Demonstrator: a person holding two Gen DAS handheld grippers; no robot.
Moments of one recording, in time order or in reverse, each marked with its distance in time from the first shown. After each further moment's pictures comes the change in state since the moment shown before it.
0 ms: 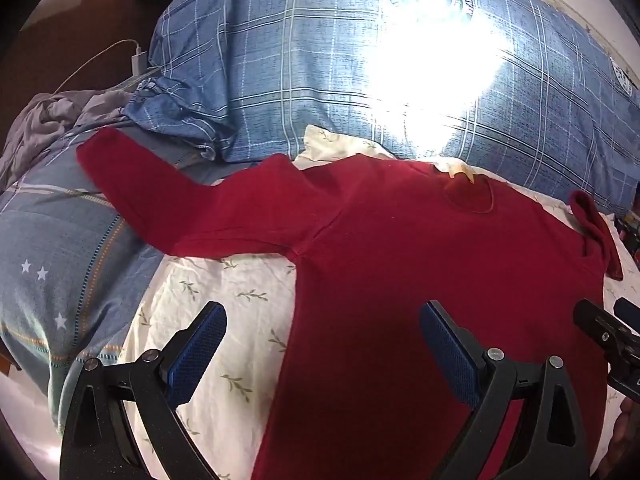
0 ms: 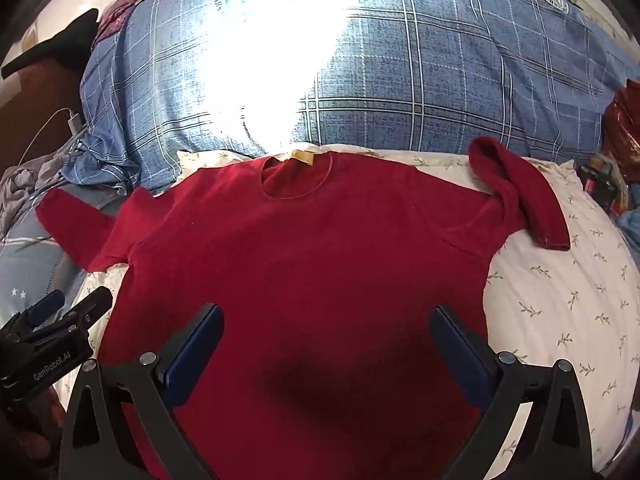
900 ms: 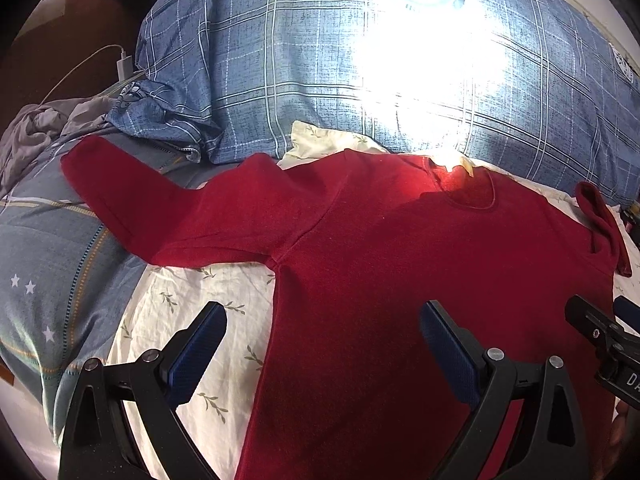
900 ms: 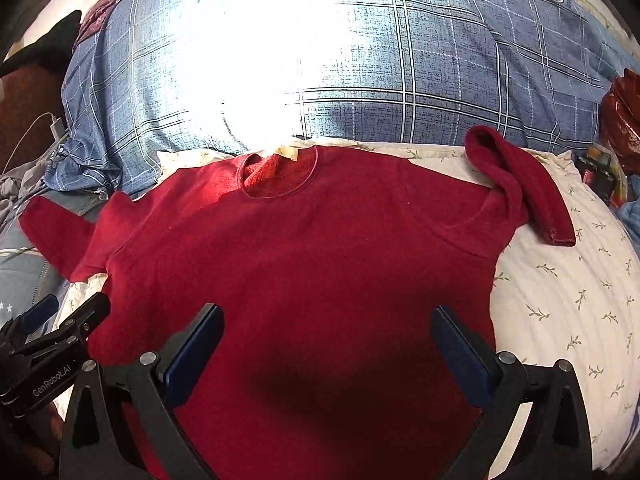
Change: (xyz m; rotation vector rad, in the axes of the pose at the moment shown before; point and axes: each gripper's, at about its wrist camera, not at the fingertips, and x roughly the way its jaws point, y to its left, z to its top) left arm 0.028 -0.017 0.002 0.022 0.007 0.017; right arm 0.024 -0.003 0.007 0.037 0.068 -0.032
